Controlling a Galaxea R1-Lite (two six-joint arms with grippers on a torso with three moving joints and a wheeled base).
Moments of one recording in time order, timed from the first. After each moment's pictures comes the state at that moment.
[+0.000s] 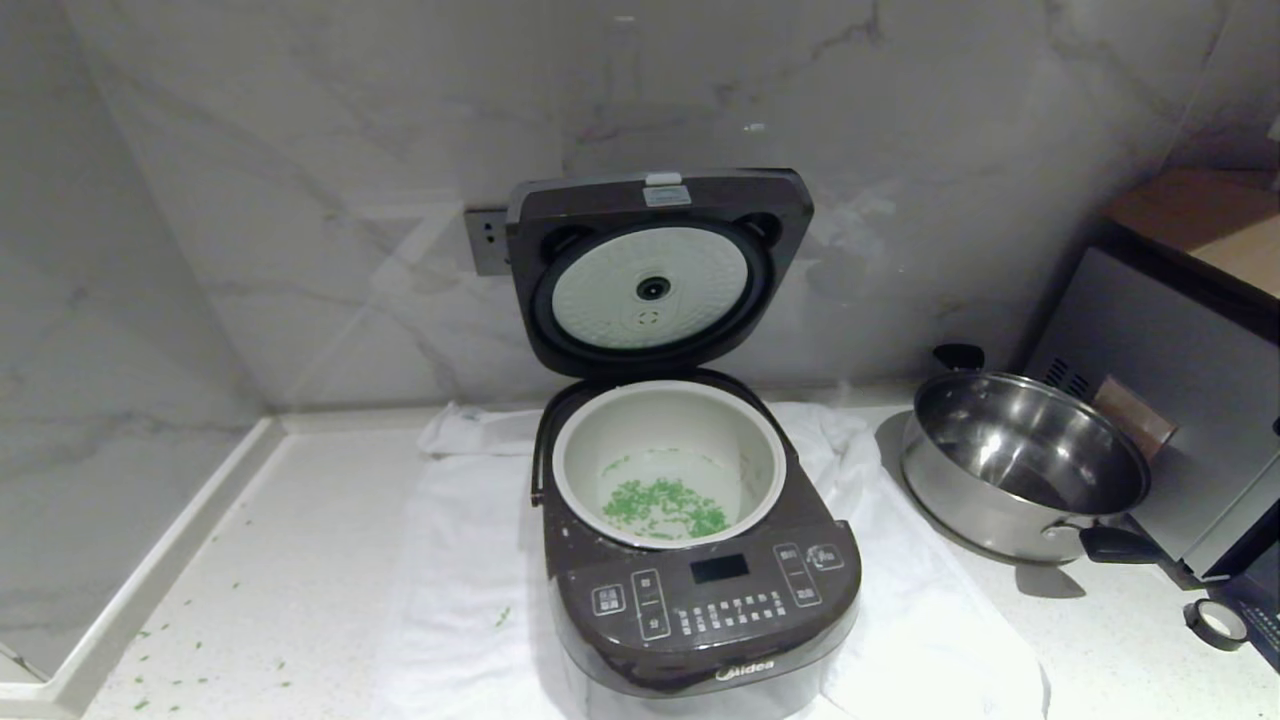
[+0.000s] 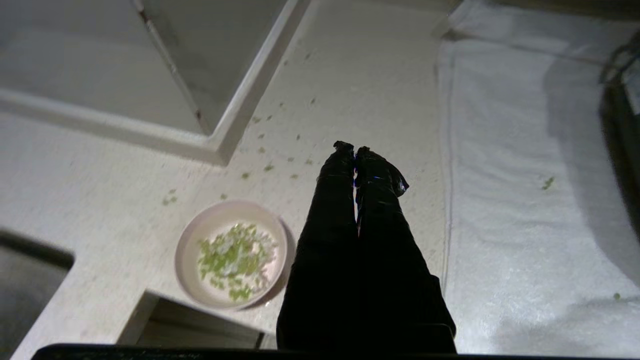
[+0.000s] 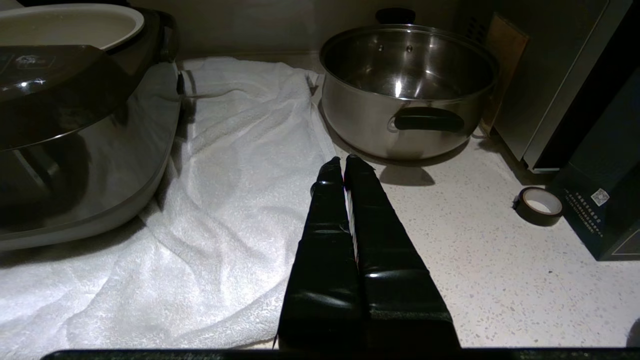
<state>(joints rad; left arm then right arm) 0.02 0.38 -0.44 0.37 0.30 -0.06 0.00 0.00 0.00 0.00 0.01 -0.01</state>
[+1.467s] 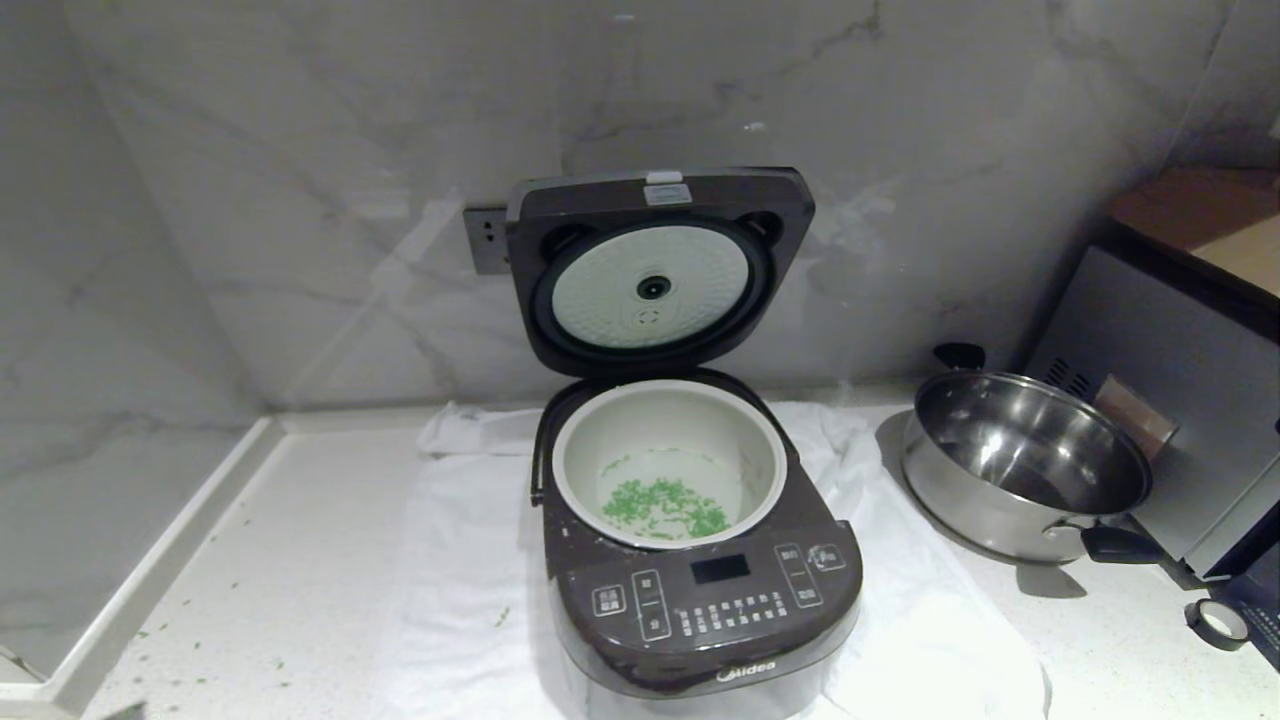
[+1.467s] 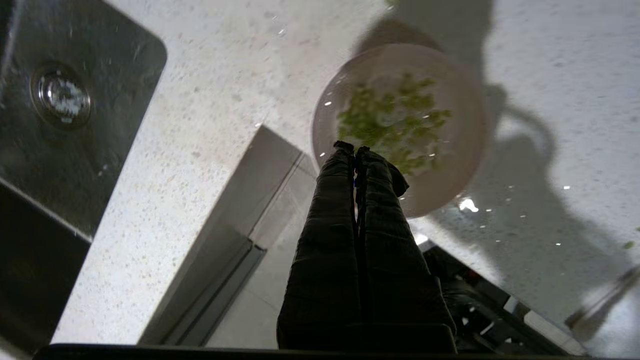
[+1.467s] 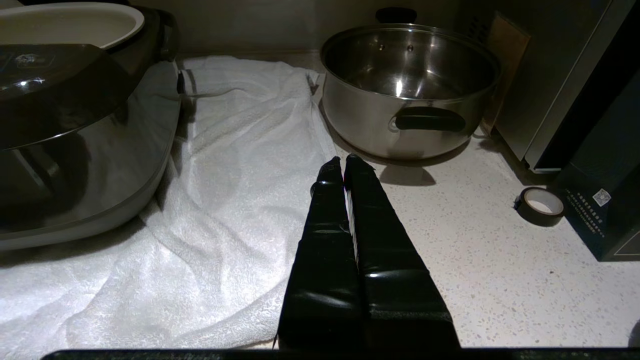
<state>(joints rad) 1.07 1.36 -0.59 0.31 -0.08 0.50 0.00 0.00 0.00 0.00 0.01 -0.01</state>
